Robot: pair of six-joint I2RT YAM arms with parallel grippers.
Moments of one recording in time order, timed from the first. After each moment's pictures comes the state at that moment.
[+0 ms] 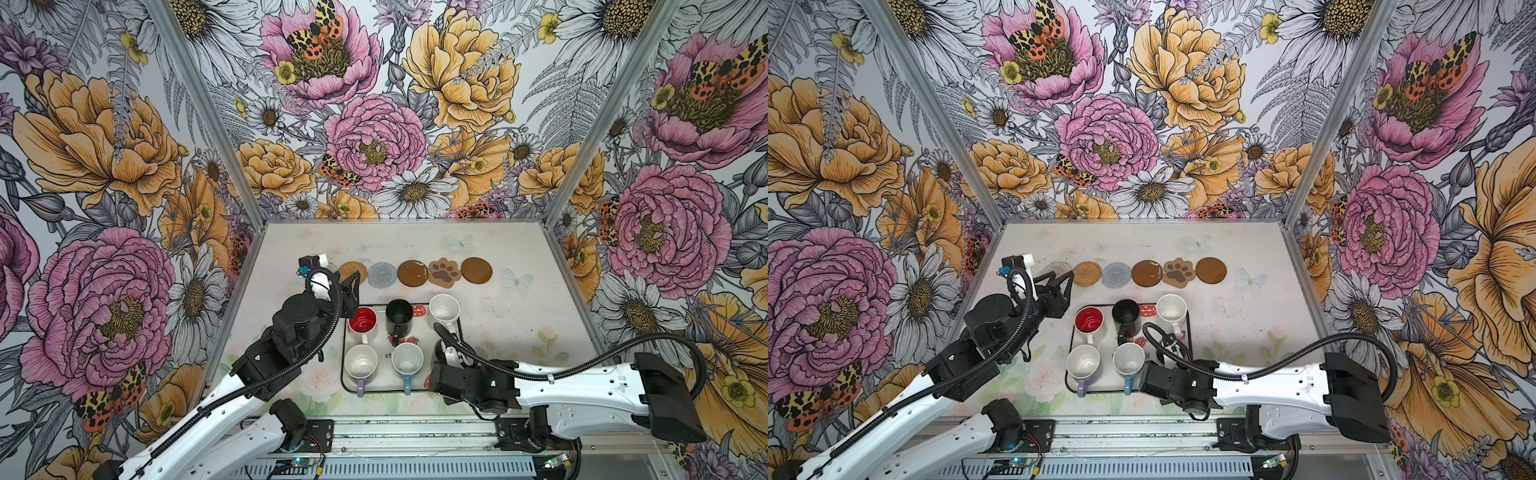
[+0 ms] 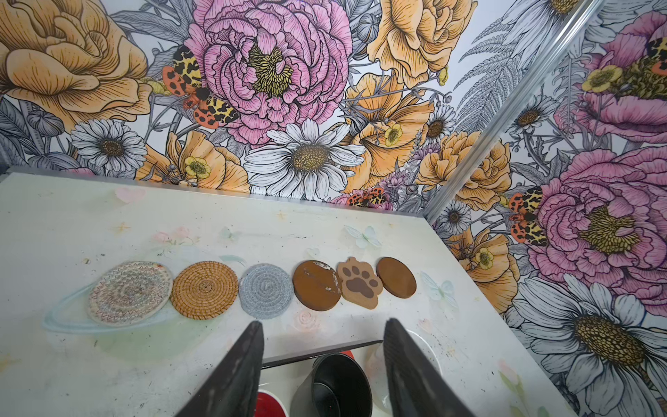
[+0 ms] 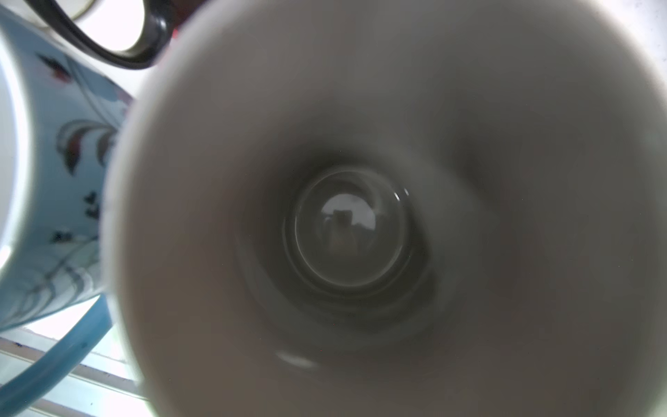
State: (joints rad) left arm -0.77 0.70 0.81 -0.24 -0.43 -0.43; right arm 1.33 1.22 0.71 -0.79 0.35 1.04
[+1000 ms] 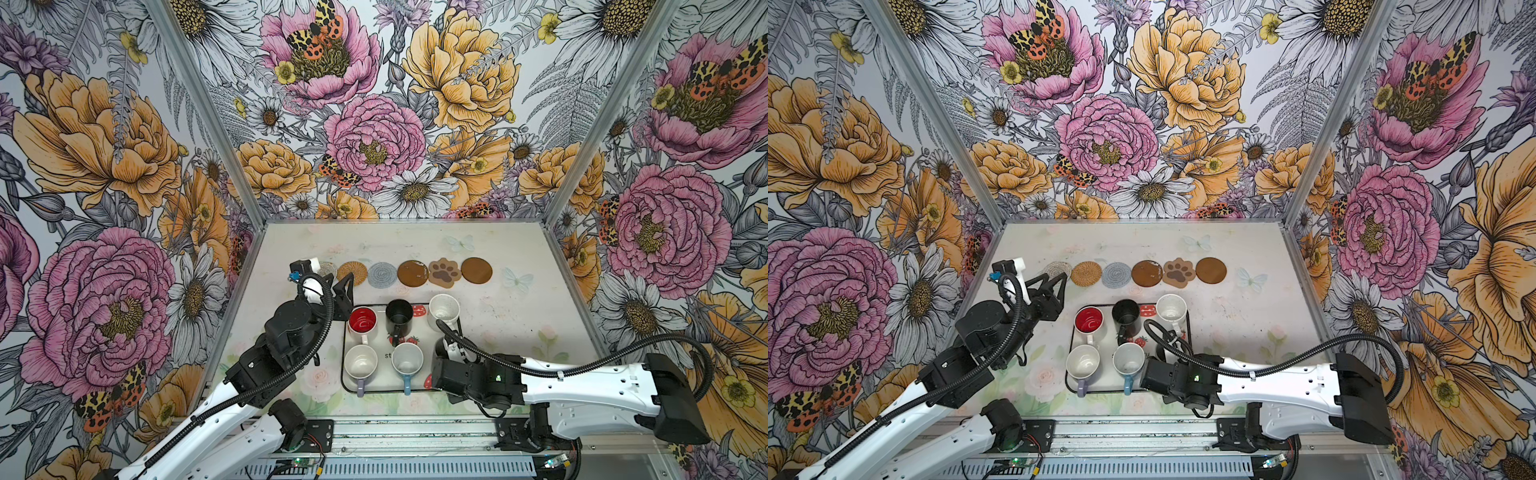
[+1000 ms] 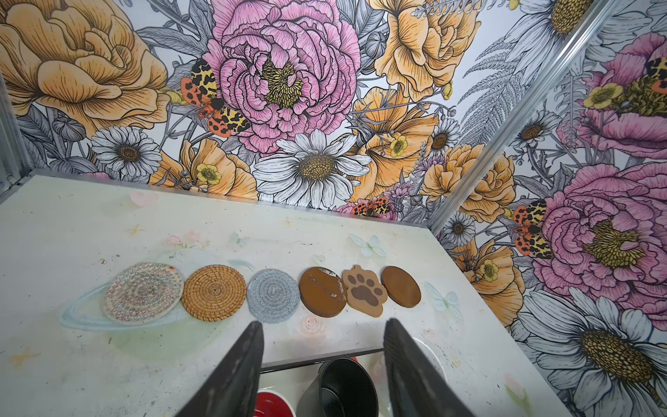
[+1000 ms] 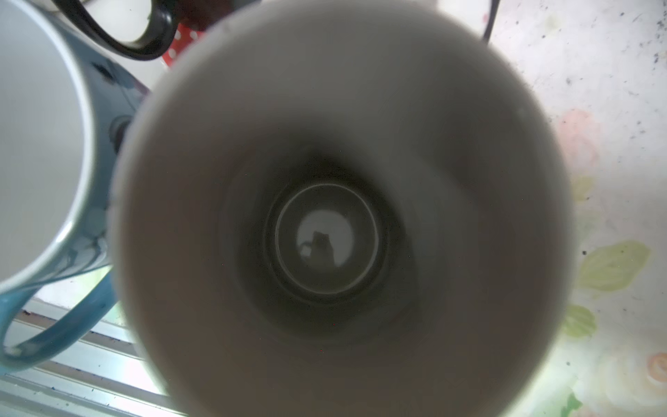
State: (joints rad) left arm -0.77 0.65 0.78 -0.24 -0.46 -0.43; right arm 1.33 1.18 0.80 -0.95 0.33 1.00
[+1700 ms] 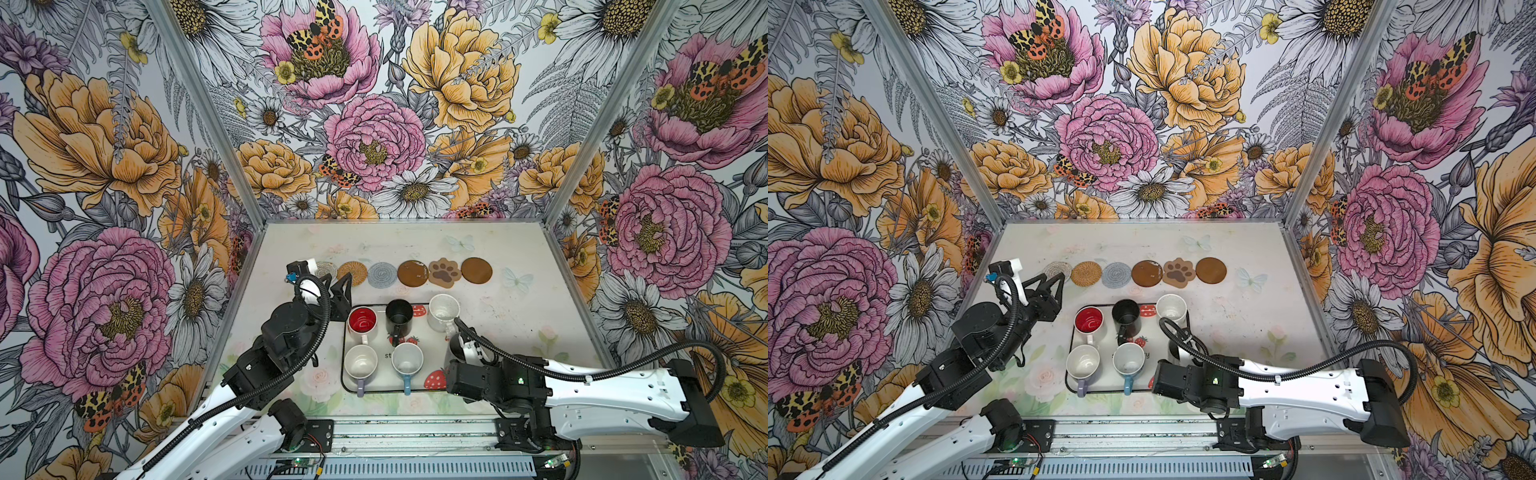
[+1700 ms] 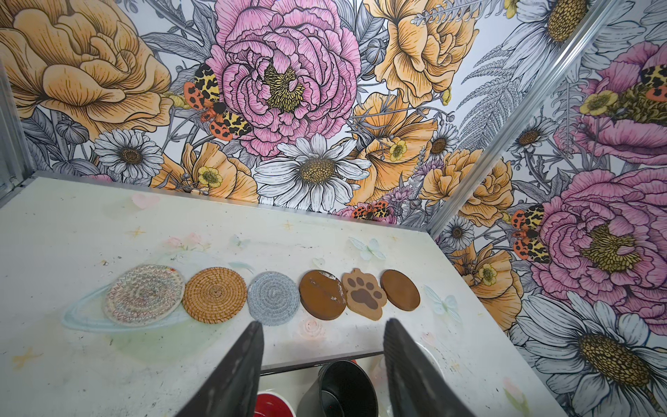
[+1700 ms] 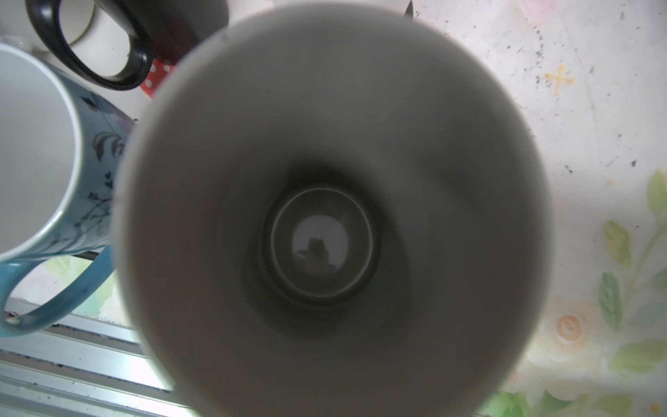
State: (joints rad) left arm -0.76 0.63 0.77 -0.24 -0.46 -0.43; right arm 1.36 1.05 0.82 -1.13 0.43 1.07
